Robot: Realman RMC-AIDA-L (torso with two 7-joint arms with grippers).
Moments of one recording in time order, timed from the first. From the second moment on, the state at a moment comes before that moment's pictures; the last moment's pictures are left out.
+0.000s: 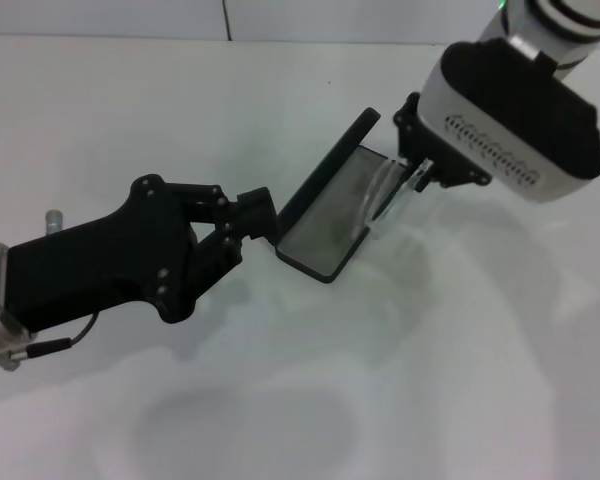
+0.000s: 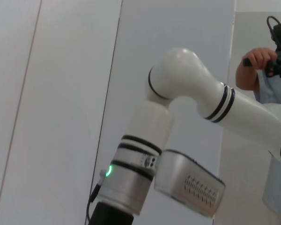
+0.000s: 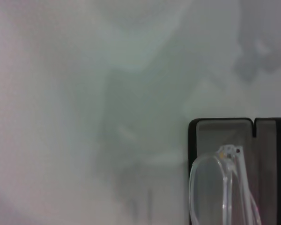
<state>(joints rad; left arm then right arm) -0.16 -2.09 1.23 0.92 1.24 1.72 -1.29 1.03 2.03 -1.50 -1.11 -2.54 -1.52 1.10</state>
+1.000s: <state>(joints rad) -0.17 -2.09 1.23 0.91 1.24 1.71 -1.29 0.99 2.03 -1.63 -0.98 -2.43 -1.27 1.11</state>
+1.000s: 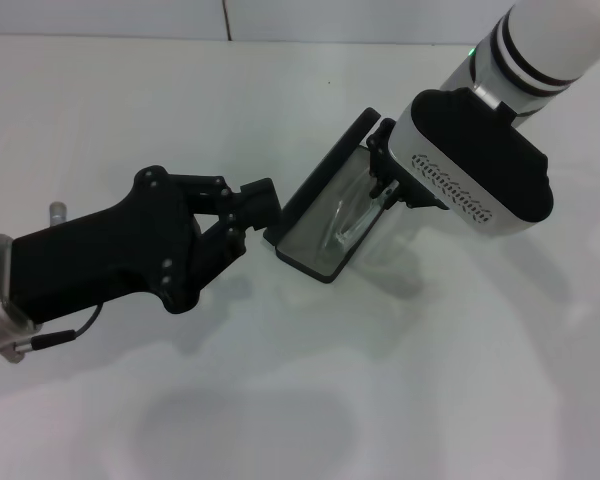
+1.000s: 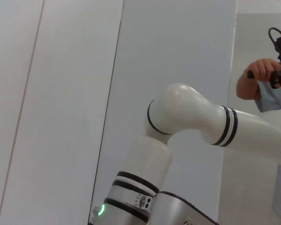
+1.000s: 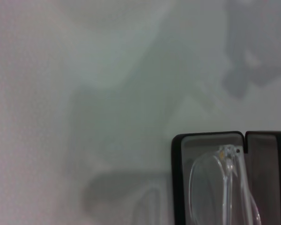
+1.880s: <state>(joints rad) -0.17 -2.09 1.23 0.91 1.24 1.71 -1.29 0.99 2.03 -1.70 -0.93 -2.36 -1.14 1.11</state>
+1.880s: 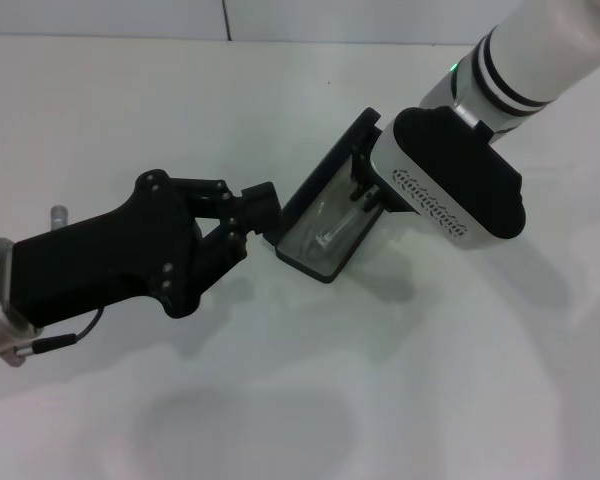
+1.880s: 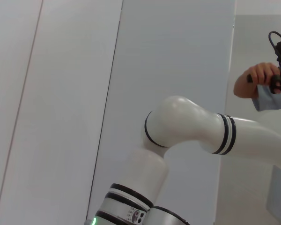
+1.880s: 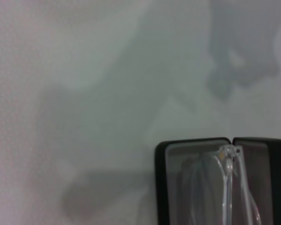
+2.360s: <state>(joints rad) -0.17 -2.09 1.23 0.91 1.24 1.72 -1.29 1.02 2.03 -1.72 -0.94 -2.46 -1.20 1.25</state>
